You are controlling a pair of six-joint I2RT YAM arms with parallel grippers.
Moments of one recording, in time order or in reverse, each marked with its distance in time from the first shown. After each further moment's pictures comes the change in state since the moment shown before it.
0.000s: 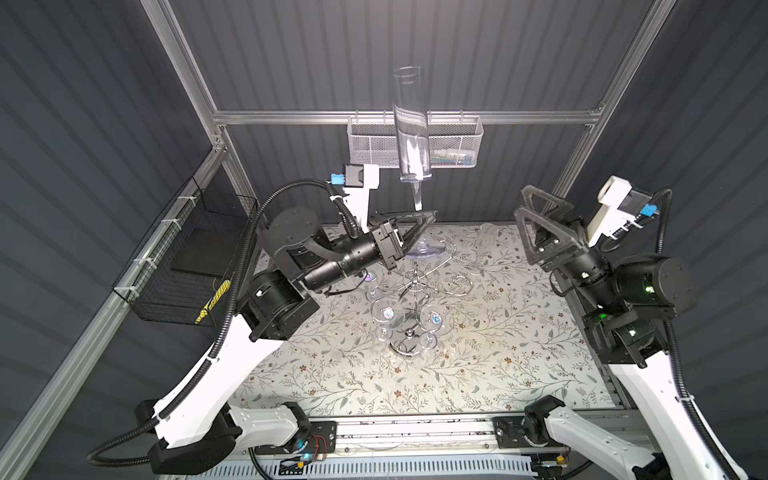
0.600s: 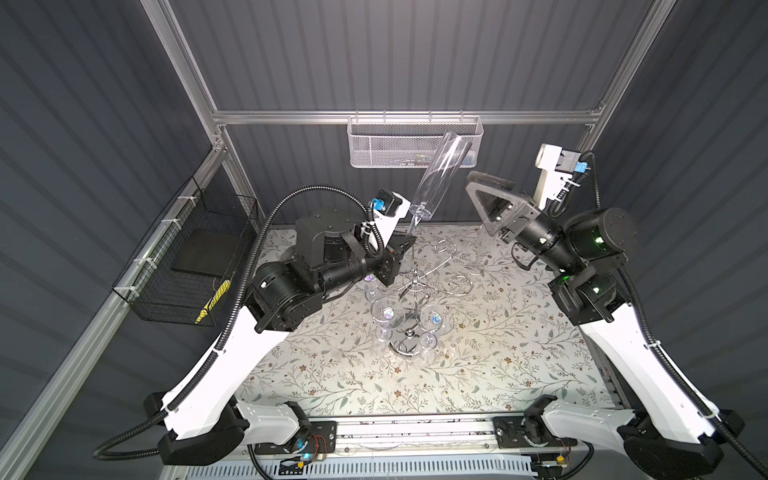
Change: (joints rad) left arm 0.000 0.056 0.049 -0.402 -0.220 0.576; right arm 0.171 0.265 0.221 -0.051 -0.024 0.072
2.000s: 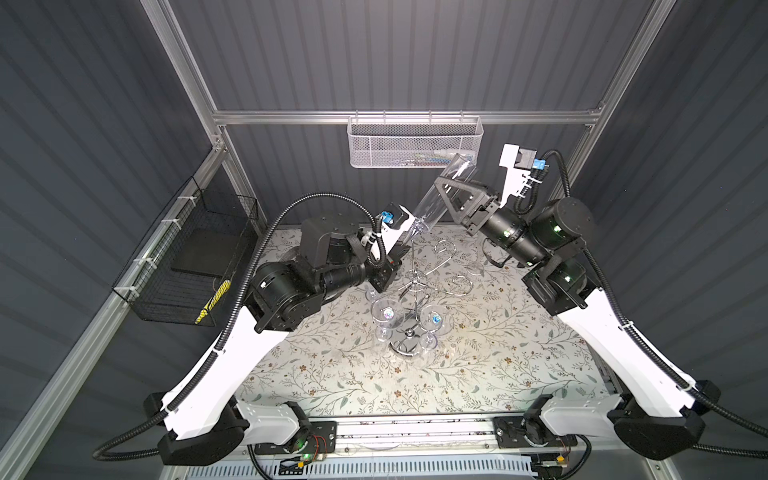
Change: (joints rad) left arm 0.002 -0.001 0.000 -0.100 -0.026 0.143; right arm 0.098 0.099 0.050 -0.053 0.166 -0.084
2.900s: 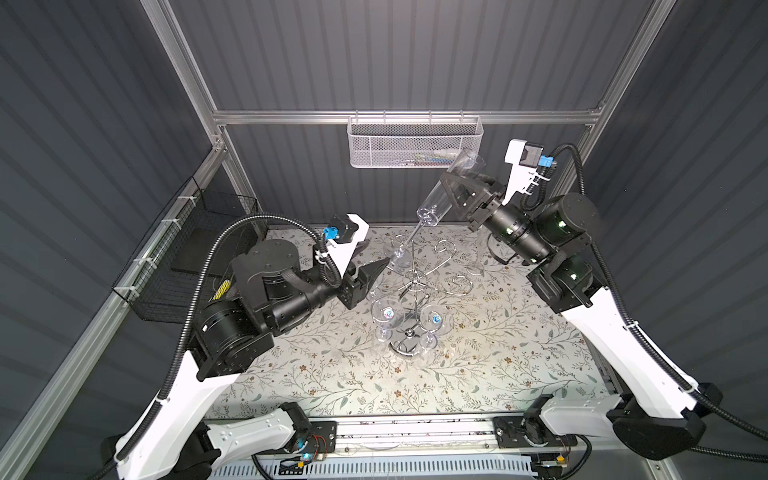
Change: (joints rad) left arm 0.000 -0.270 -0.182 0.104 -0.037 -0.080; right arm -0.035 -0.001 0.046 -0.064 0.058 -0.187
